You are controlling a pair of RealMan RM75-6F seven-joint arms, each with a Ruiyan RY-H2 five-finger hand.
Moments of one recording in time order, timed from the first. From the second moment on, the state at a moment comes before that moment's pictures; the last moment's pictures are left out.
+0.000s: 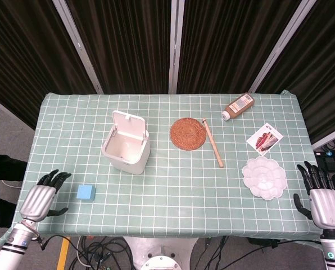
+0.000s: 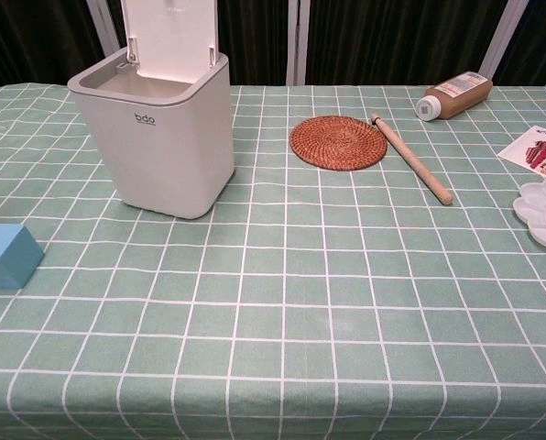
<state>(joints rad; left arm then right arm) -0.18 -1.23 0.02 -1.63 1.53 1.28 0.12 0.06 -1.13 0.05 -1.59 -1.52 1.50 -0.04</state>
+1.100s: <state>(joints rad) -0.30 -1.41 -0.01 -1.49 1.49 1.18 0.05 0.05 -1.14 0.05 -1.56 -1.50 1.48 -0.02</state>
